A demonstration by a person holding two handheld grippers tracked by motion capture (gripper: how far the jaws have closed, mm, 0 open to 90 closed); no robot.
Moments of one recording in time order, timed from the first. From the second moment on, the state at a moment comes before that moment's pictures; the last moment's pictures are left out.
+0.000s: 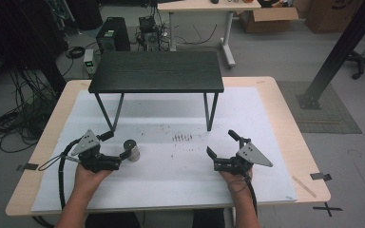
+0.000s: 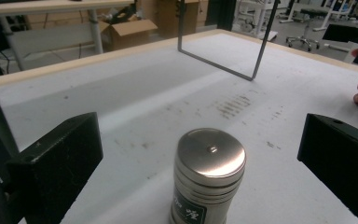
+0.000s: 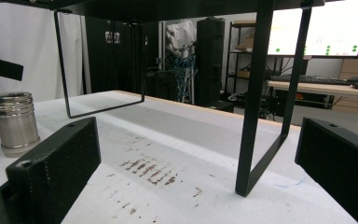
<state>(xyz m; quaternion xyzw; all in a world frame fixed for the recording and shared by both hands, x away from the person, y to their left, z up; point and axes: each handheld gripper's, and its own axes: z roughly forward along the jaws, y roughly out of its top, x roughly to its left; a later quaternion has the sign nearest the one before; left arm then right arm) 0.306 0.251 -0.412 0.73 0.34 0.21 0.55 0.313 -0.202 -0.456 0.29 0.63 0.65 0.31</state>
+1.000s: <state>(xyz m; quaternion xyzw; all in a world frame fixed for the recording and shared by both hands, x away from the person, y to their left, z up) 0.324 0.236 -0.425 0.77 0.35 0.17 0.51 0.313 -0.202 -0.456 0.30 0.63 0.65 0.31</state>
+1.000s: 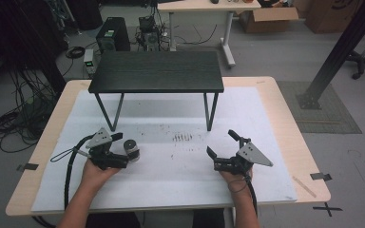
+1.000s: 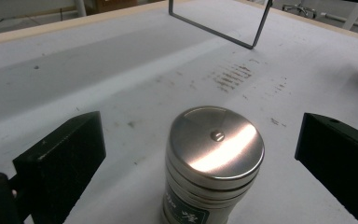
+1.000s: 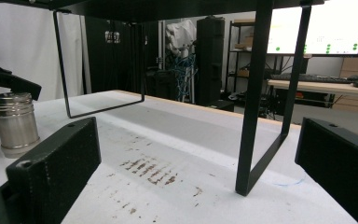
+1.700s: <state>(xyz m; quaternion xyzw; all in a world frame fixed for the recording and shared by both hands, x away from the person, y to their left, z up) 0.327 0.234 -0.431 0.78 0.34 0.15 0.50 0.313 -0.202 -0.456 0.30 0.63 0.65 0.31</state>
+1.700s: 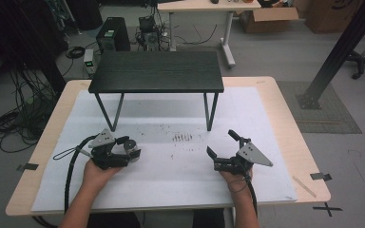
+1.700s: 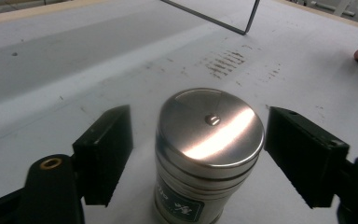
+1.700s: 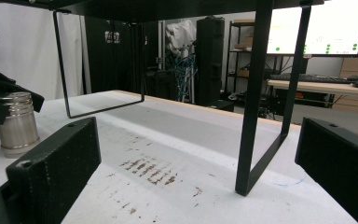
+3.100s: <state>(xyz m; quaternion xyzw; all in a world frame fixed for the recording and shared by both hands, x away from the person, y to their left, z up) 0.320 0.248 -0.413 0.78 0.31 0.16 0.52 0.314 -0.201 -0.456 0.30 0.63 0.65 0.31</state>
